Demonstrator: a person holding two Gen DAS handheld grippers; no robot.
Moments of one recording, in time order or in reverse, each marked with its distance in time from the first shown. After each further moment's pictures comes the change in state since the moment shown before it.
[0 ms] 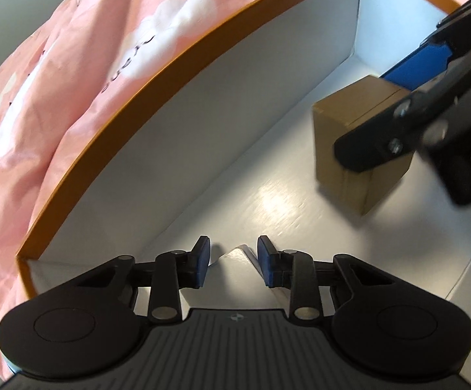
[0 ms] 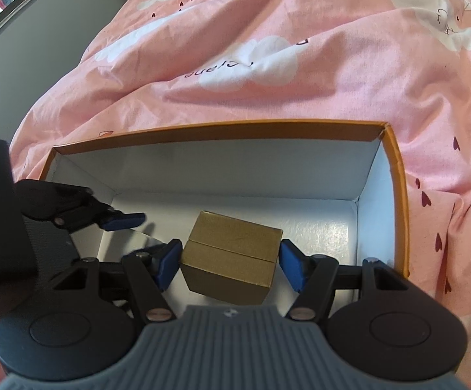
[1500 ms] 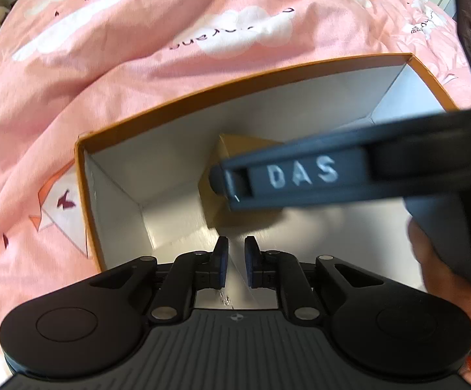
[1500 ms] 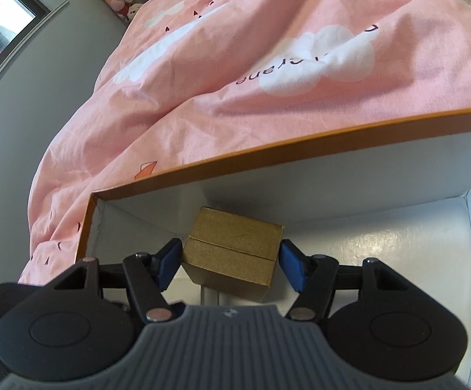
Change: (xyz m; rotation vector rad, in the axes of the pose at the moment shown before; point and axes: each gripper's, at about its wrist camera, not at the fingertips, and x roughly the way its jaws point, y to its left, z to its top) left arm -0.026 0.060 -0.039 -0.399 -0.068 -0.210; right arm 0.048 0.063 0.016 0.156 -0.057 0.106
